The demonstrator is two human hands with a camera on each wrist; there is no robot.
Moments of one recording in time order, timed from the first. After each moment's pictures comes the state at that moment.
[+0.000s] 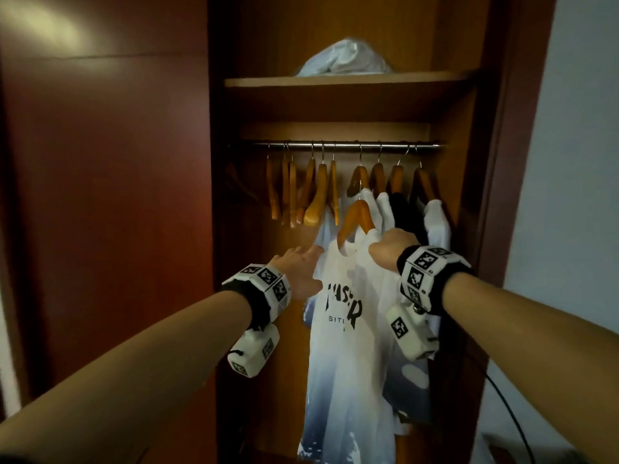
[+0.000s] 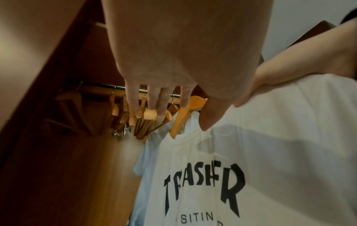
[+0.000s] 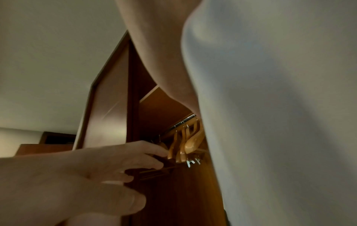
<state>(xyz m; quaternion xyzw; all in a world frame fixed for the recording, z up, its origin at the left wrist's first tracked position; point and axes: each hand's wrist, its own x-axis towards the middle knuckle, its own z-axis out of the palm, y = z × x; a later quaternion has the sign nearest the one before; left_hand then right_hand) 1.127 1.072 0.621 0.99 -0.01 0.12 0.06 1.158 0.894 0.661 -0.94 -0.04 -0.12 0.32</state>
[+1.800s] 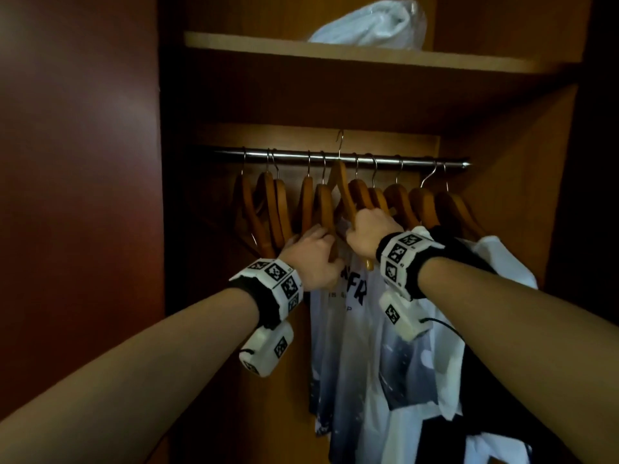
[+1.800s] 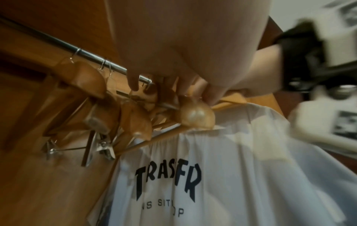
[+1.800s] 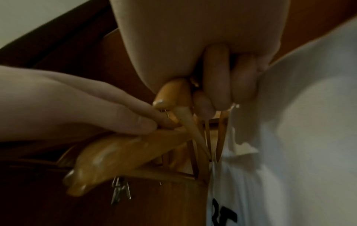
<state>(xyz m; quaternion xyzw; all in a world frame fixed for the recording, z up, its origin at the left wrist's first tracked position) 1.364 1.175 0.689 0.95 -0.18 0.22 0.10 1.374 1.040 0.735 -0.97 -0.06 -0.22 0.12</state>
